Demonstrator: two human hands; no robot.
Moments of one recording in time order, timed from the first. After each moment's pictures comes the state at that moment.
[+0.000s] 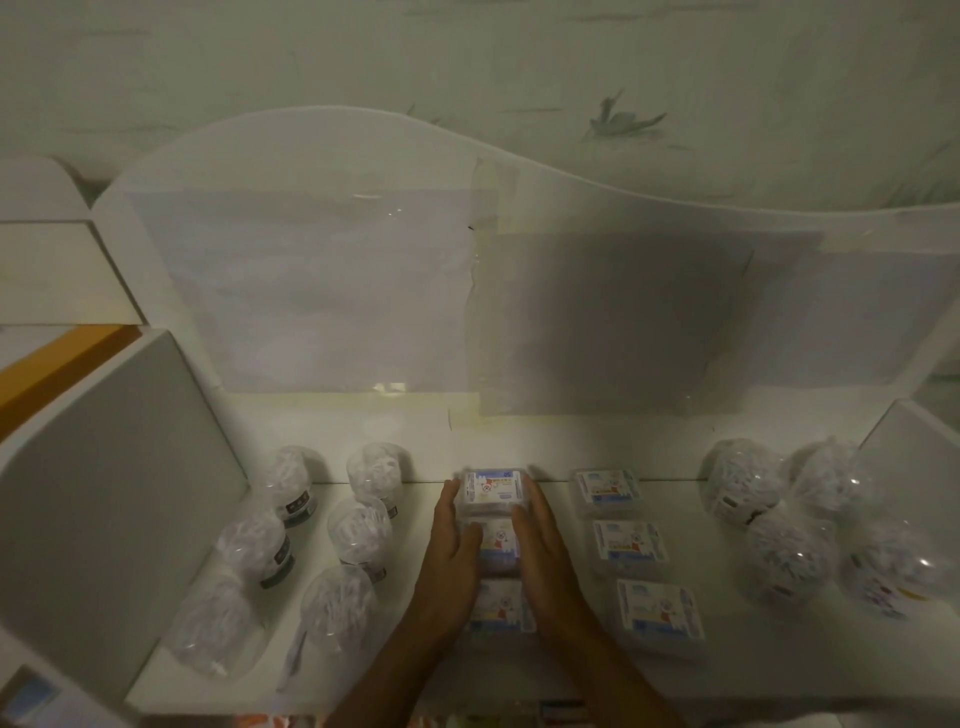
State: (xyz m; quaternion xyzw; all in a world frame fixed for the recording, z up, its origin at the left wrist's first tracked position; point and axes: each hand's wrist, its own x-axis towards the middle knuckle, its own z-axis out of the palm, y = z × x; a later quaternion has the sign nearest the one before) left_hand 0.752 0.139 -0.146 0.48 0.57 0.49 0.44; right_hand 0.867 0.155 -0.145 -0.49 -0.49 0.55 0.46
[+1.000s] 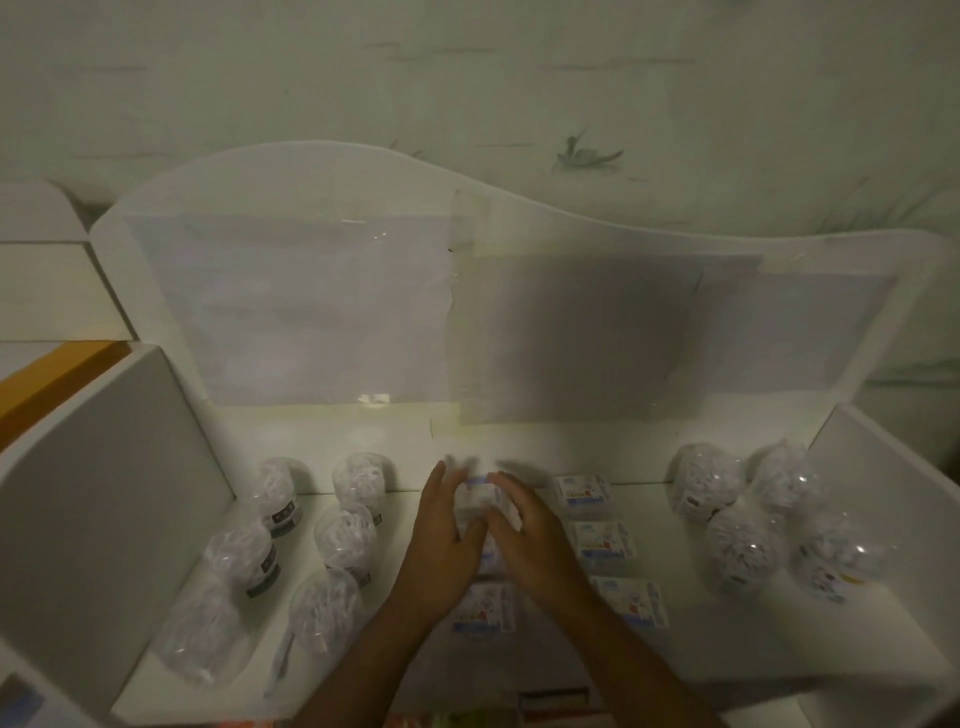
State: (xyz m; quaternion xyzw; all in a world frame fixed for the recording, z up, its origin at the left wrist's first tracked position) left_hand 0.759 0.141 -0.110 0.63 0.58 0.44 0.28; right_hand 0.879 0.157 -0.106 -0.53 -0.63 0.41 0.39
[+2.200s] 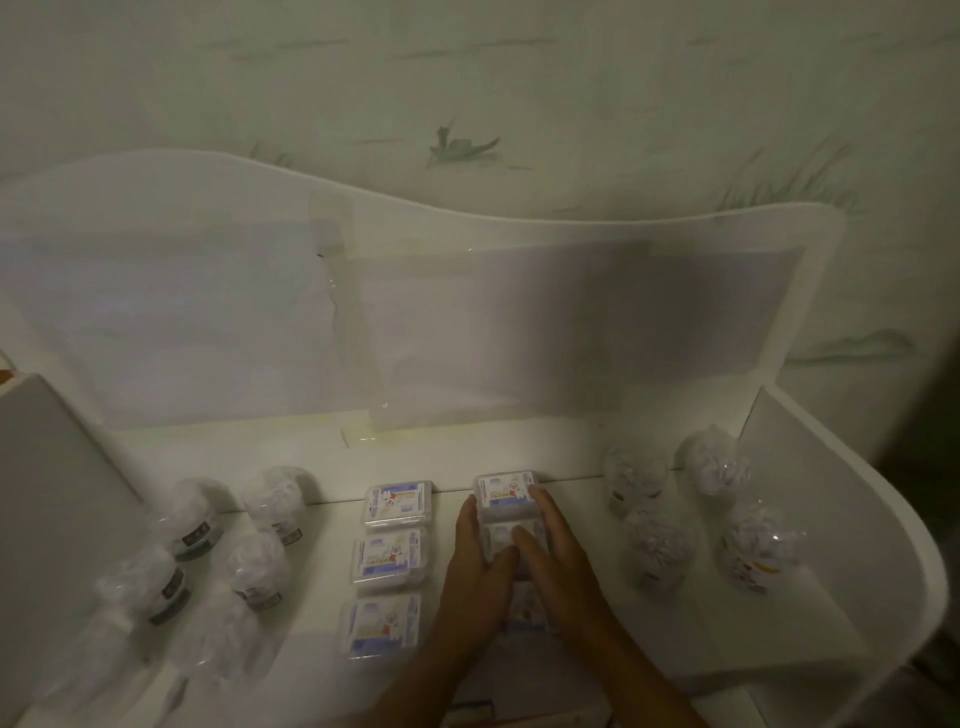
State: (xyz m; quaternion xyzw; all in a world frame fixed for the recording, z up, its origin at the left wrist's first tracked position) left_hand 0.888 0.148 -0.147 0.52 0.58 0.47 0.42; right_hand 0.993 0.157 -0.141 -0.51 -0.53 0.49 0.46
